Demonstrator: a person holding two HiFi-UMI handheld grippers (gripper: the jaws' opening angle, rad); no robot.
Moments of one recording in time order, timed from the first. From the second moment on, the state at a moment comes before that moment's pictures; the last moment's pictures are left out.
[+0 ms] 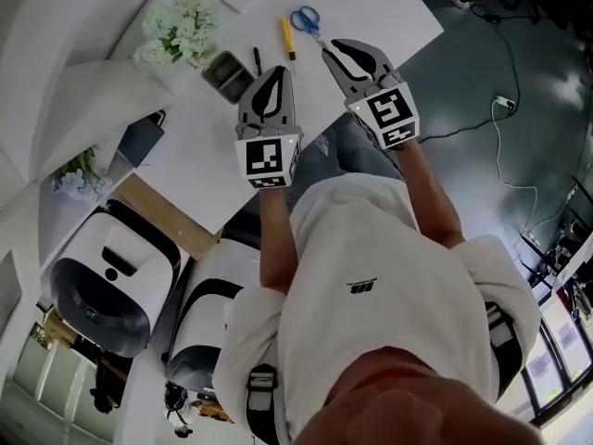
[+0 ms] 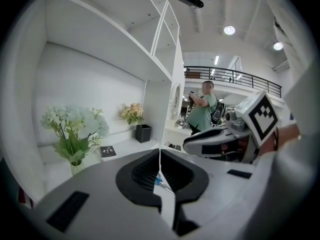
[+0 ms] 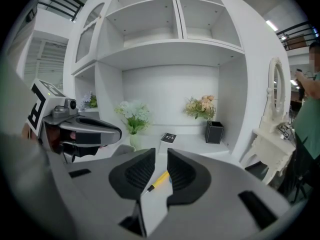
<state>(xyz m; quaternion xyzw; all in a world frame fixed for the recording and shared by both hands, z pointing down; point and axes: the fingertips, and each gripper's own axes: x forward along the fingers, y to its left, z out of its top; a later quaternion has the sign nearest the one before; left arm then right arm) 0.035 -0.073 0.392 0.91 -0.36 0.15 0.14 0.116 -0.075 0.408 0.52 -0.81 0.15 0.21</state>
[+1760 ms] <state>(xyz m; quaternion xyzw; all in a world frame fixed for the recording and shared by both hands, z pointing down) 0.096 -0.141 0.508 0.88 -0.37 0.22 0.19 0.128 -0.172 0.602 0.42 -0.80 0.26 0.34</state>
